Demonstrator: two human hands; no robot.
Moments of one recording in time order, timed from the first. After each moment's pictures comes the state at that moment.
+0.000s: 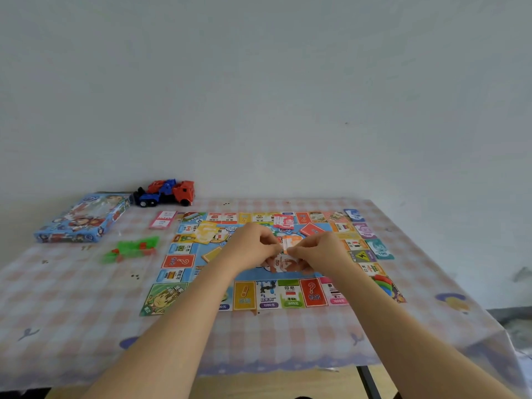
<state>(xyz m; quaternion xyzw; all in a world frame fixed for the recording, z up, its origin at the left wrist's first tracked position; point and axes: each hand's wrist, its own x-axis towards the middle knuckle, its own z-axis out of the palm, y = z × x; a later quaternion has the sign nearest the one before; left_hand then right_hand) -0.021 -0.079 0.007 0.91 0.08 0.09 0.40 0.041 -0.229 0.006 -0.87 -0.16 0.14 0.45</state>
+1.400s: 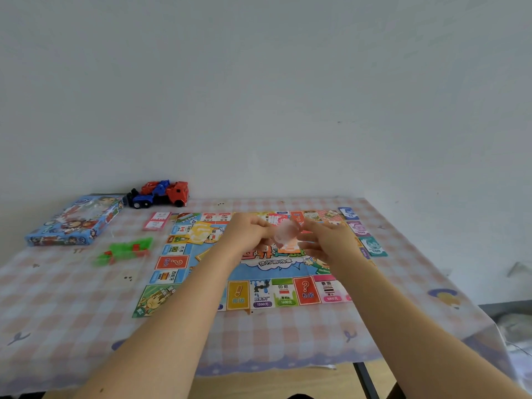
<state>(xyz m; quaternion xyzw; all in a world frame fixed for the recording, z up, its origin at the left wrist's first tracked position) -0.010 -0.085 0.023 0.80 0.17 0.11 0.57 0.042 -0.246 0.021 -0.71 -0.03 0.14 0.69</state>
